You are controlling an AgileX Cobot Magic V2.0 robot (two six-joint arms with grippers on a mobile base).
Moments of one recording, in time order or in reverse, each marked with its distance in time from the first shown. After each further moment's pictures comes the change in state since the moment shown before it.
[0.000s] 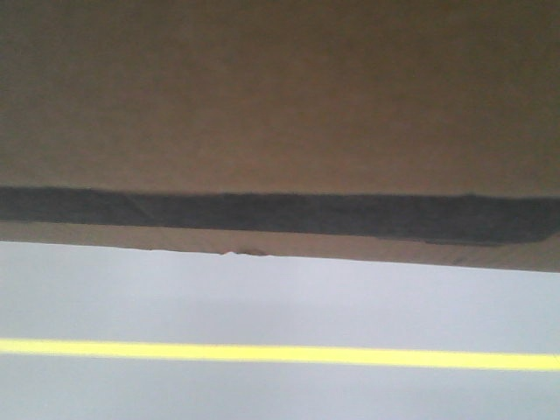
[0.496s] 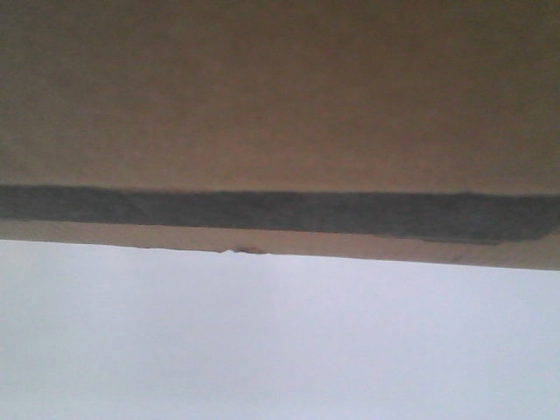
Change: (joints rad) left arm 0.000 0.000 0.000 0.000 0.000 0.000; right arm 0.000 0.000 0.000 0.000 0.000 0.000
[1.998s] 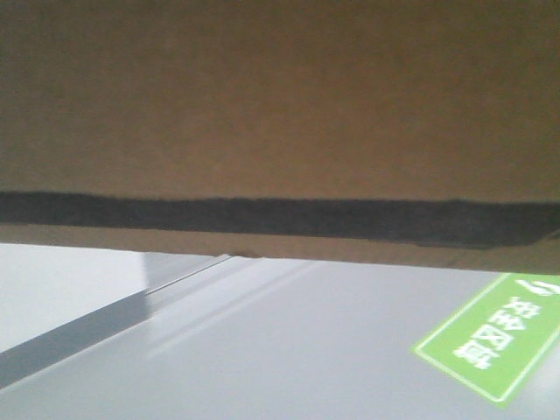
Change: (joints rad) left arm 0.000 0.000 0.000 0.002 0.003 0.000; right arm 0.000 0.002 0.009 0.004 -0.008 -0.002
